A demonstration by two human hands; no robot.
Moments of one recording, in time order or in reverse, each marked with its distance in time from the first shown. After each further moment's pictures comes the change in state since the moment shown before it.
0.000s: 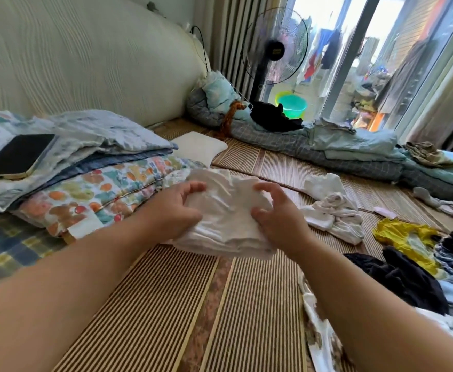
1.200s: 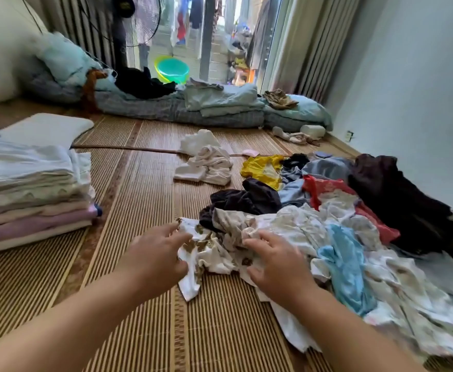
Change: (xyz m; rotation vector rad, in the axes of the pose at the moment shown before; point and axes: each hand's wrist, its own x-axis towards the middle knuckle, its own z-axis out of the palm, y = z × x) left_hand -0.057 0.057 0.227 0.732 -0.330 0.359; right_hand -0.222 0.152 -0.138 -0.686 0.076 0.323
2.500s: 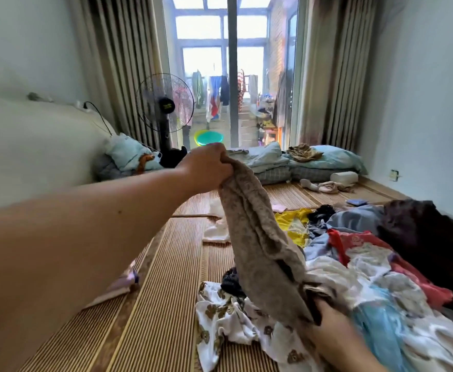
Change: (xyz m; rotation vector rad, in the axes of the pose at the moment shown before) left_hand 0.110 0.118 -0.213 -0.076 0.452 0.083; right_hand 0.002 0.089 -0.011 0.383 0.019 0.188
